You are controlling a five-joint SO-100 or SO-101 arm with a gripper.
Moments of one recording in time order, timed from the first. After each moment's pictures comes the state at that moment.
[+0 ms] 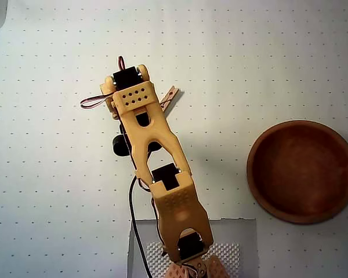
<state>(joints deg) -22.2 61.5 52.7 92.2 -75.0</state>
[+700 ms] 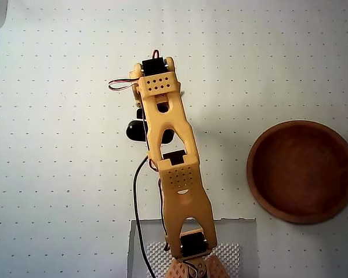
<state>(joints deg) -14.2 48.3 44.2 92.2 -65.3</state>
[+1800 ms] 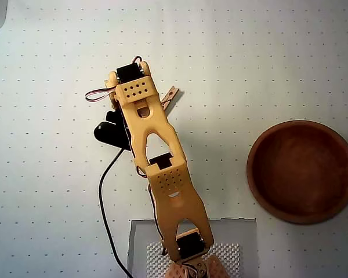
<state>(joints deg) -22.1 48.3 44.0 92.2 -45.0</state>
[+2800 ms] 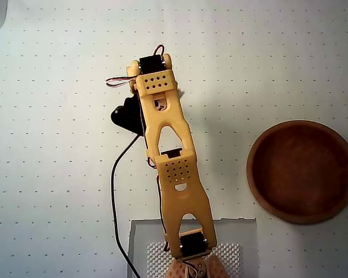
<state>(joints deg) -14.6 40.0 30.1 92.2 -49.2</state>
